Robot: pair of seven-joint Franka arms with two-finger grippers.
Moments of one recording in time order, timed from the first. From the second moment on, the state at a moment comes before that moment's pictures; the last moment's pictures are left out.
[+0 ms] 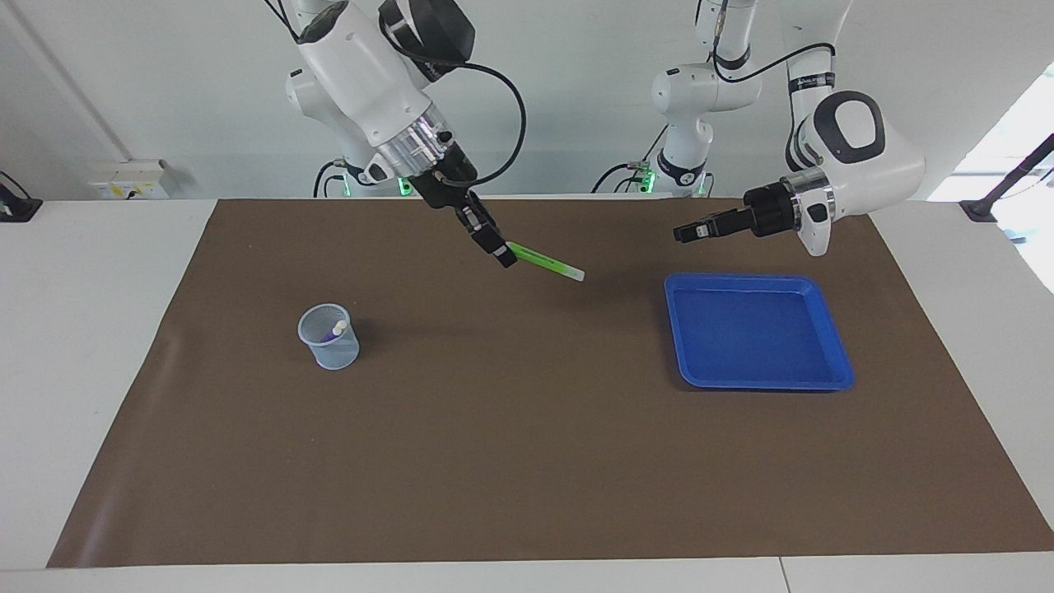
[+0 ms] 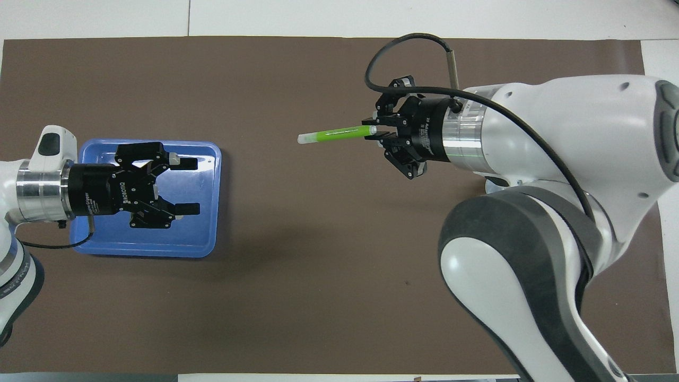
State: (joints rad) left arm 0.03 -0.11 -0.06 -2.18 -1.30 1.75 -0.24; right arm 0.37 0.11 0.07 -1.65 0.50 2.24 1.56
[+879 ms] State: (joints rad) left arm -0.09 -0.12 -0.06 -2.23 -1.56 2.05 -0.42; right arm 0.52 0.24 0.07 -1.54 0.50 2.24 1.82
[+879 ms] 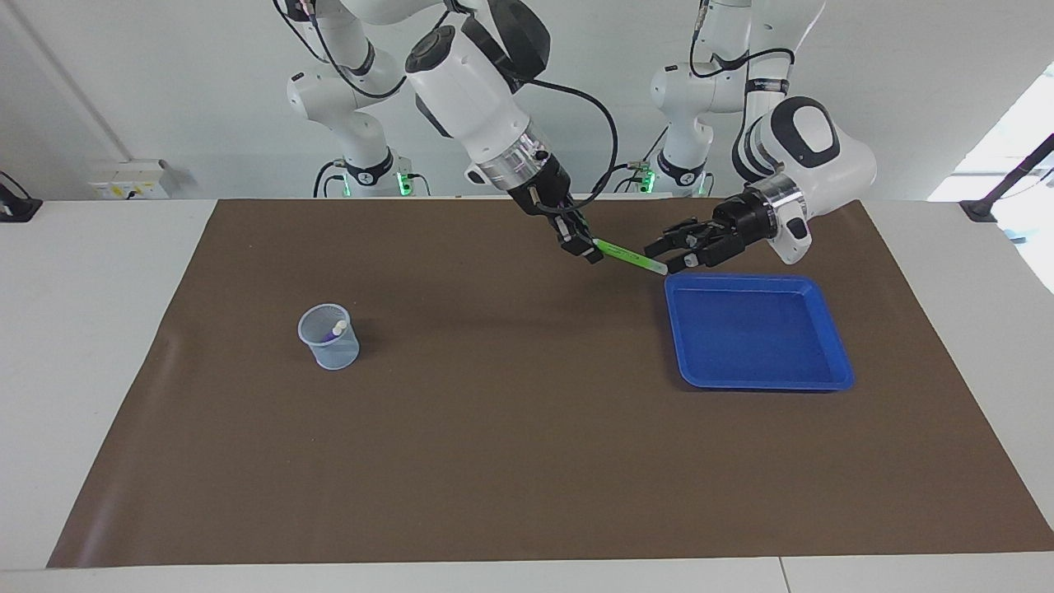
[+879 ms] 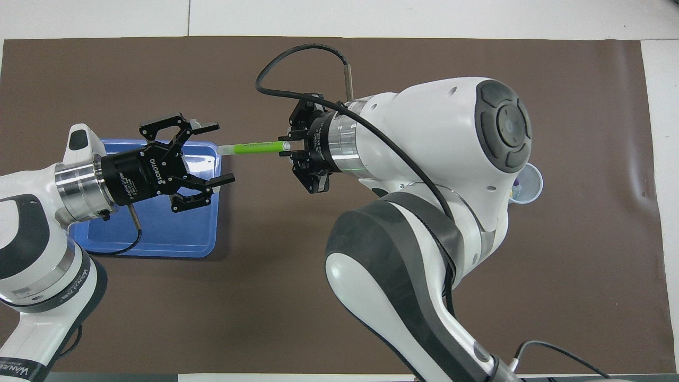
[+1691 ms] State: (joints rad) left arm -0.10 -0.12 -0.06 -2.23 -1.57 2.06 -0.43; right arm 0.54 0.25 0.07 -1.55 0.50 2.26 1.82
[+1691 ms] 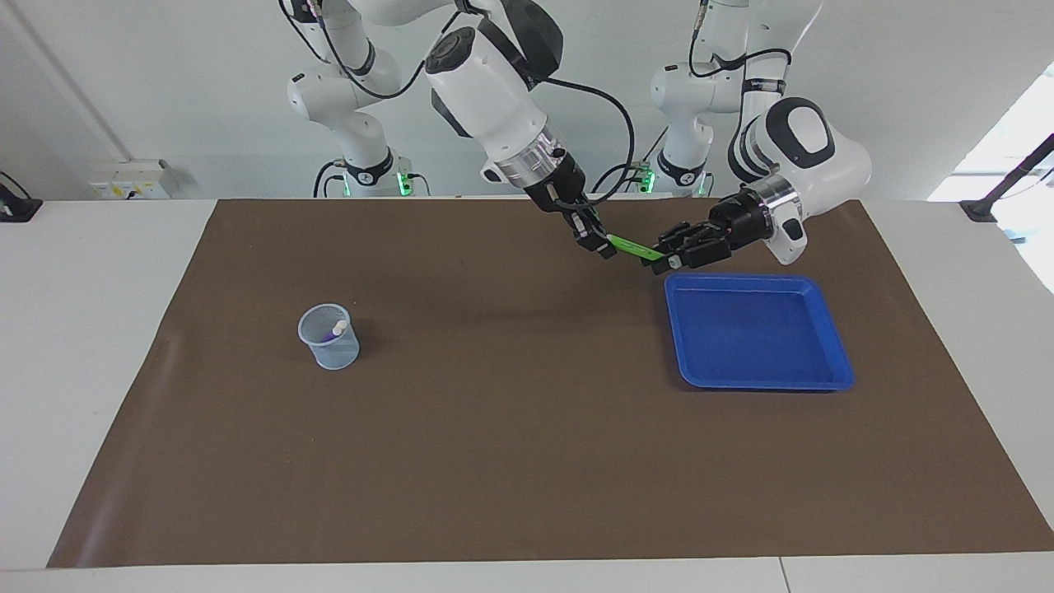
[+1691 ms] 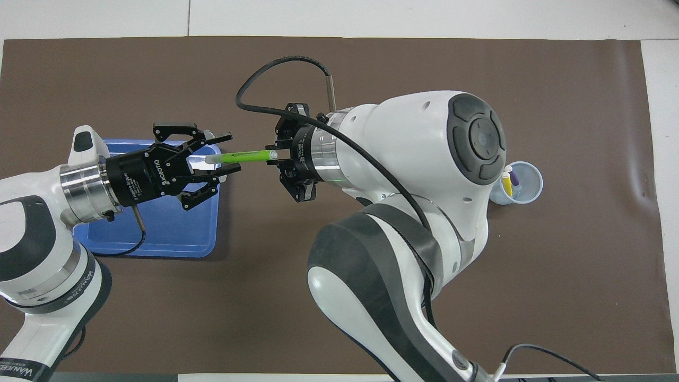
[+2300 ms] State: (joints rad) left arm -0.10 -0.12 -0.06 -2.24 -1.57 2.05 -0.43; right arm 0.54 0.25 0.07 -1.55 0.50 2.26 1.82
